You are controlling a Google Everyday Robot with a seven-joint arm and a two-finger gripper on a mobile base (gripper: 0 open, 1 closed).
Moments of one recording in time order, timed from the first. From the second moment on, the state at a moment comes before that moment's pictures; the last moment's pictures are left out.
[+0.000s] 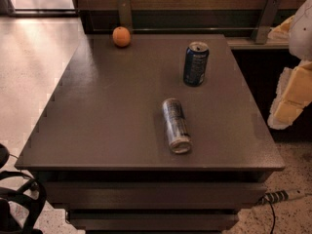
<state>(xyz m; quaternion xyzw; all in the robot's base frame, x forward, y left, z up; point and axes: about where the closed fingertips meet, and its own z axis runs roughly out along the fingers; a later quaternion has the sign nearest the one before) 0.438 -0.214 0.986 -0.60 0.78 -0.05 0.17</state>
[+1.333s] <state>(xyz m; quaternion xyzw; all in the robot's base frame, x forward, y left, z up) 0.478 -0.199 0.993 -0.49 0.85 0.06 0.17</state>
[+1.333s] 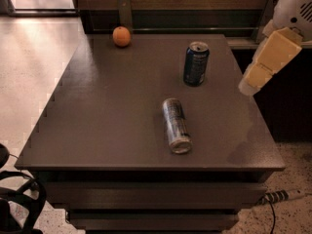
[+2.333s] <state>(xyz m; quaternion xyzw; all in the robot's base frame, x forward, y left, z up) 0.489 -0.132 0.968 -0.29 0.94 0.08 0.16</state>
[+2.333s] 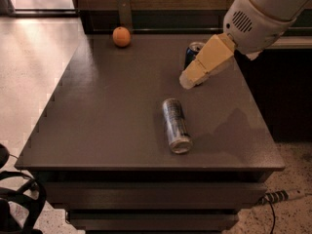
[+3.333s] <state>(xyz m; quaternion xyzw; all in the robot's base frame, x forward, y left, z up) 0.488 -0.105 0.935 -0.25 0.96 0.03 0.12</state>
